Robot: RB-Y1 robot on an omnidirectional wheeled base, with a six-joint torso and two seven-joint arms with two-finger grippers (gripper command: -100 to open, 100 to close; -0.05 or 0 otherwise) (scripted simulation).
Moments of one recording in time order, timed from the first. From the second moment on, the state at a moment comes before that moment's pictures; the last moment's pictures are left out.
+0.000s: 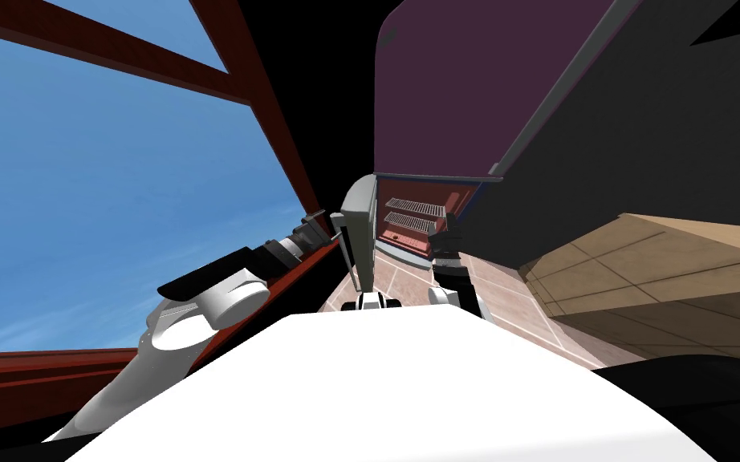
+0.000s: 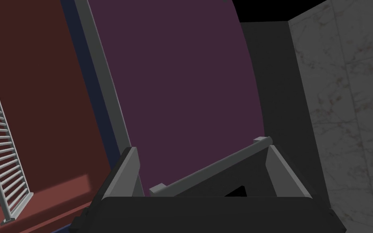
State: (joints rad) left arm 0.20 0.78 0.02 -2.62 0.65 0.56 0.86; right arm 0.51 -0.02 0.00 -2.29 0.06 -0.39 -0.09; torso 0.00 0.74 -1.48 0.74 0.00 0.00
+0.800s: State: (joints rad) left arm 0.11 0.96 0.17 -2.61 0.76 0.59 1.03; right arm 0.51 -0.02 0.00 -2.29 0.06 -0.39 -0.09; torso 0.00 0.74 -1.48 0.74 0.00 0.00
